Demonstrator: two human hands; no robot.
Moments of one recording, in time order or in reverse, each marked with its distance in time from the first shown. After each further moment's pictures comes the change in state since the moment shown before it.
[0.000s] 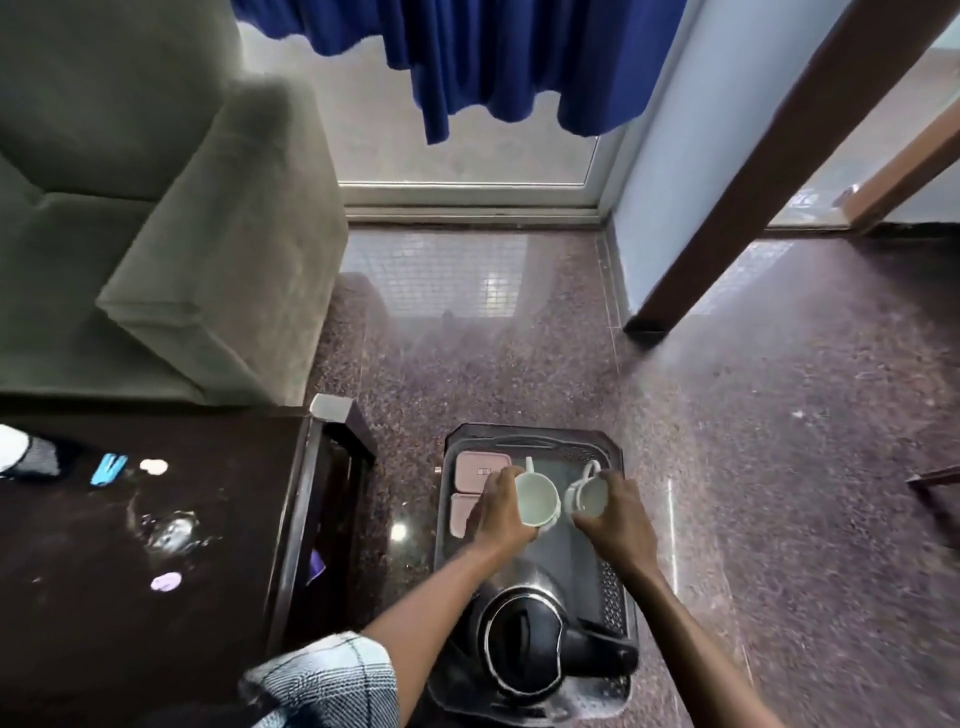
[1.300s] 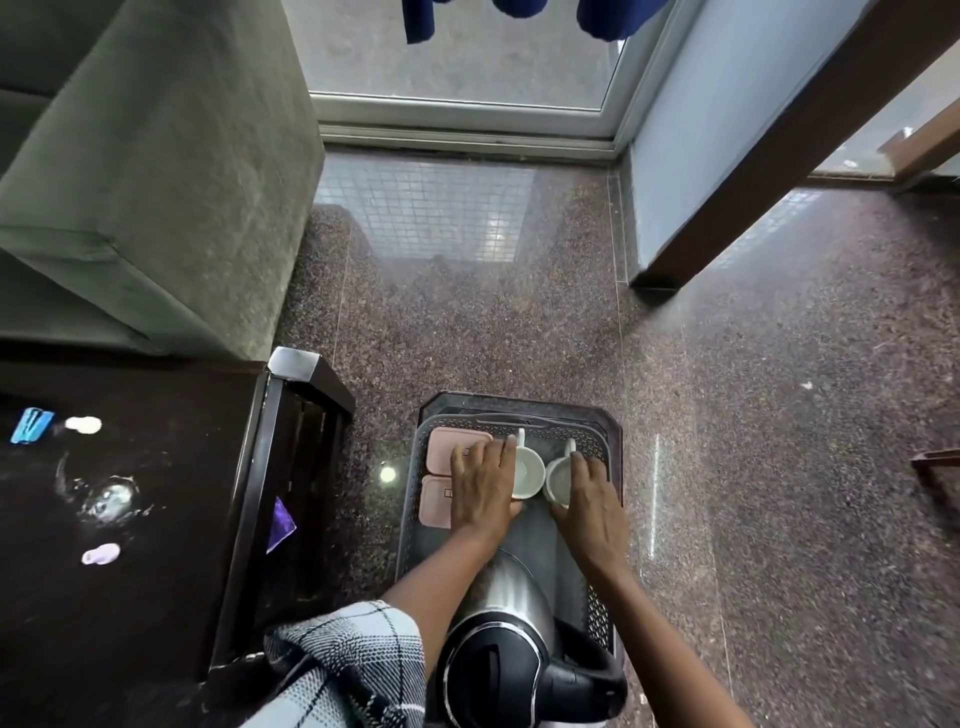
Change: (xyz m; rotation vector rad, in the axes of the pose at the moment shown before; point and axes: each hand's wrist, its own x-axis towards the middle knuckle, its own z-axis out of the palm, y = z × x) left_hand 0.057 -0.027 0.049 0.612 0.081 0.047; right_hand 0.051 0.027 0.055 -0.287 -0.036 -0.099
